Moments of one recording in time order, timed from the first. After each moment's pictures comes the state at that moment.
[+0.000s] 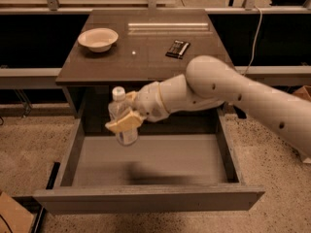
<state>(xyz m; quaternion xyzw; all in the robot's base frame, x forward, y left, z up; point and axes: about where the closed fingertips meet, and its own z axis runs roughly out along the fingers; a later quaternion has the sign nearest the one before) 0.524 0.100 0.811 -0.59 0.61 0.37 0.38</state>
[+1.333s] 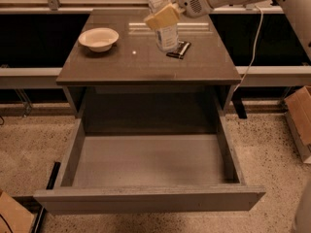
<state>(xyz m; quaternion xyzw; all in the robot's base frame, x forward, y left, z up) 0.691 -0.016 1.014 -0.54 0.66 0.19 0.48</state>
